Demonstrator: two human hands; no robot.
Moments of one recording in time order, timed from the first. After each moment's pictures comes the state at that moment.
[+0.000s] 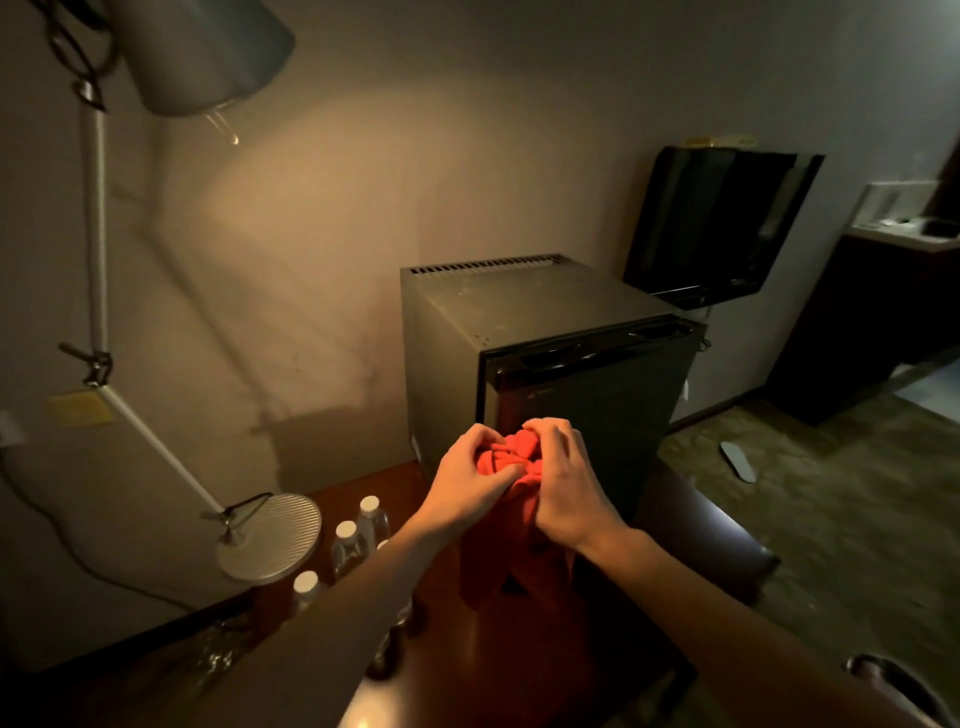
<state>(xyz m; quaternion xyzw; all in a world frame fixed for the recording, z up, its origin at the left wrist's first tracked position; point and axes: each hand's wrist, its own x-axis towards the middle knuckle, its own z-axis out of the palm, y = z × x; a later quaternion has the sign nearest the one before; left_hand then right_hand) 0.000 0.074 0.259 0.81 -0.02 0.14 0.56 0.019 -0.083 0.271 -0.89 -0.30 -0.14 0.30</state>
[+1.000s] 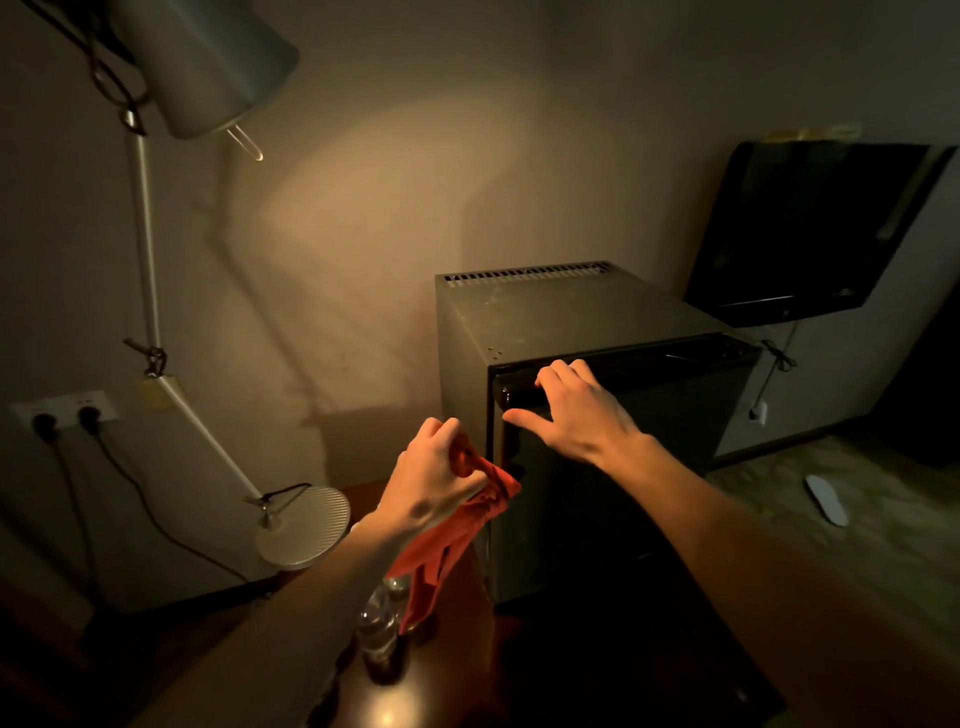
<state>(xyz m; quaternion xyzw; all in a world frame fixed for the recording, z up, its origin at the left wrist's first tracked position) 0.018 0.106 0.264 0.93 0.05 0.21 0.29 0.135 -0.083 0.330 -0.90 -0.39 -0.16 0.11</state>
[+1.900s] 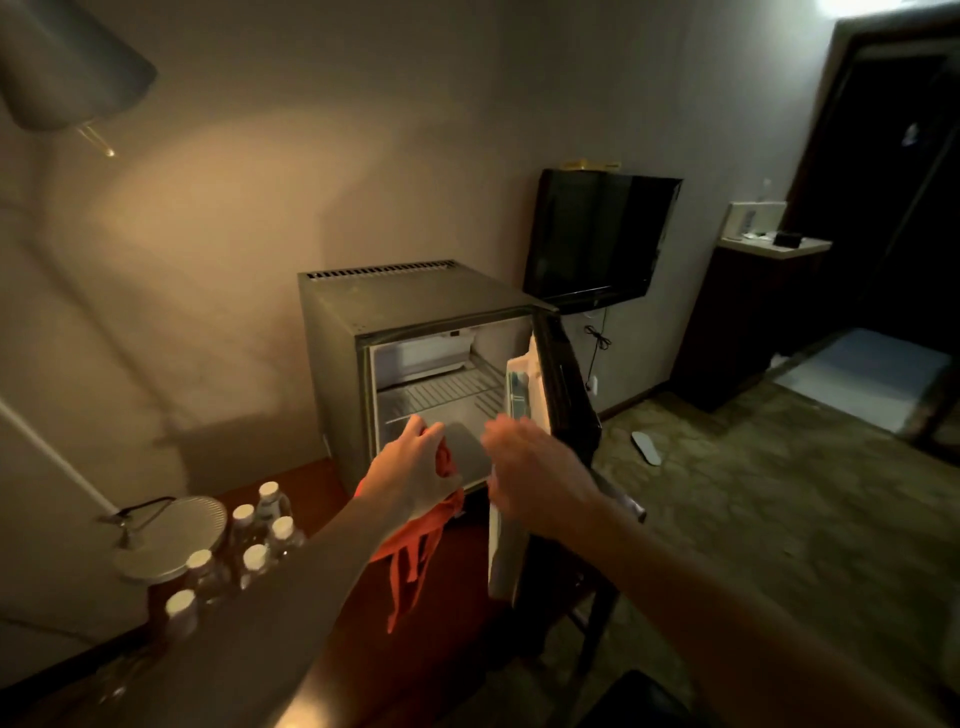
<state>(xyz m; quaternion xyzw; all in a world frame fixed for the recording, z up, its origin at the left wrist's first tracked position) -0.044 -0.032 0.266 0.97 -0.06 0.17 0.17 -0.061 -0.226 0.313 -0.93 -0.33 -0.14 0.02</state>
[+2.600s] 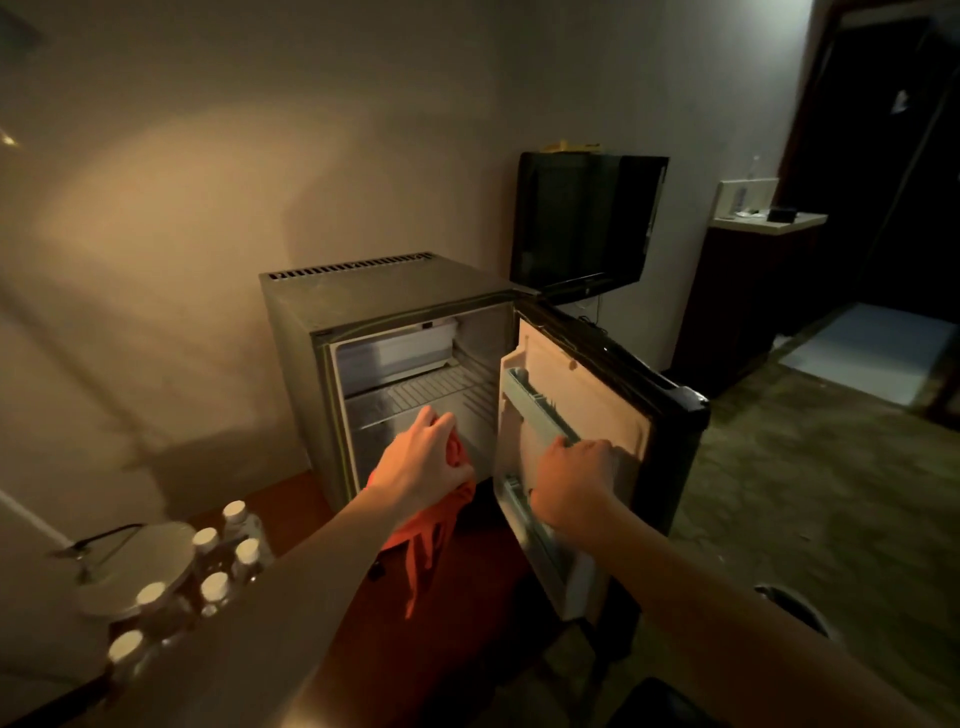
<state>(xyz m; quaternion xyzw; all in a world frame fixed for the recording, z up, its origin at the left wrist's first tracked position) 0.017 -0.068 0.240 0.97 -0.09 0.17 0.16 0.001 -0.269 0.256 -0.98 -0.03 -0.01 -0.21</state>
